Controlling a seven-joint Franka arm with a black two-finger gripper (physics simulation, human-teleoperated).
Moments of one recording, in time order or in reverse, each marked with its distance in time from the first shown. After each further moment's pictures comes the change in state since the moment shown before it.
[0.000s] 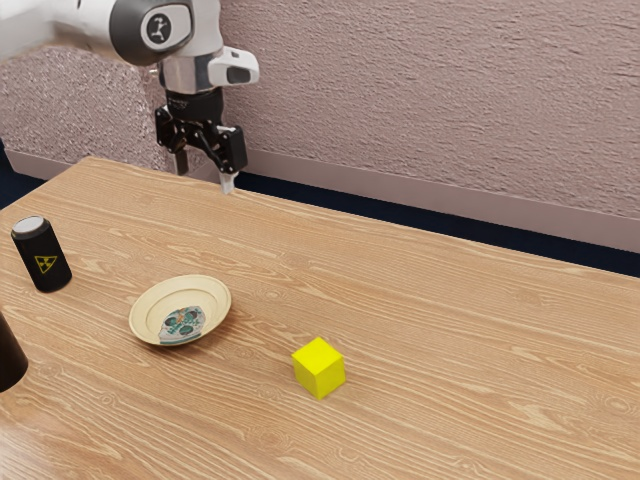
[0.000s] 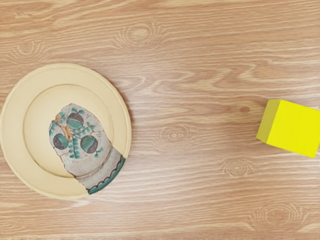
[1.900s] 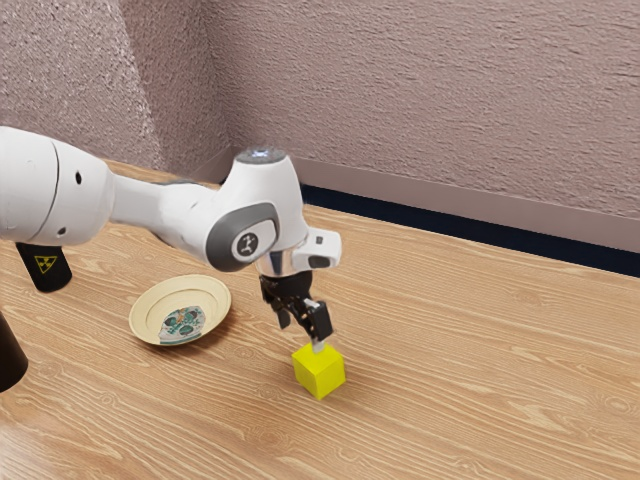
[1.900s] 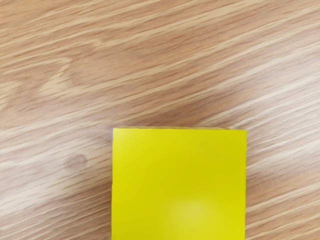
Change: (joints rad) arm 0.005 0.149 -0.173 -0.524 -0.125 0.730 0.130
